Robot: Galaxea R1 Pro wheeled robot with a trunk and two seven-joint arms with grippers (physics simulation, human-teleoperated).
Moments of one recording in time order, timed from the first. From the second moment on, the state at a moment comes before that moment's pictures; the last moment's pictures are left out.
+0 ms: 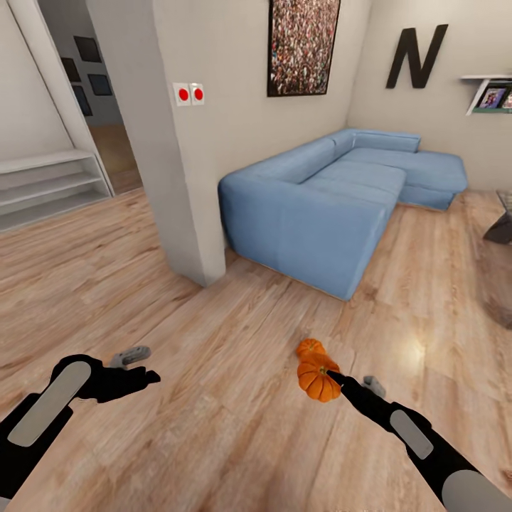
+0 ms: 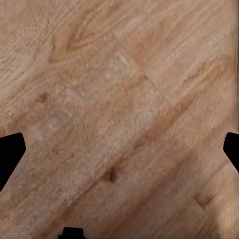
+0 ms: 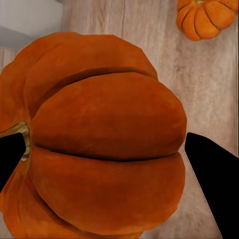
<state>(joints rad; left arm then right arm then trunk) -0.48 0.45 -0.26 -1.42 1.36 0.99 0.74 -0.57 -0.24 0.21 -0.57 -1.06 0.32 0.35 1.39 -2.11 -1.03</state>
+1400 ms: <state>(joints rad) -0.48 0.45 -0.26 -1.43 1.36 0.99 0.74 -0.57 -0.24 0.21 -0.57 -1.14 0.32 0.35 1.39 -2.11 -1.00</state>
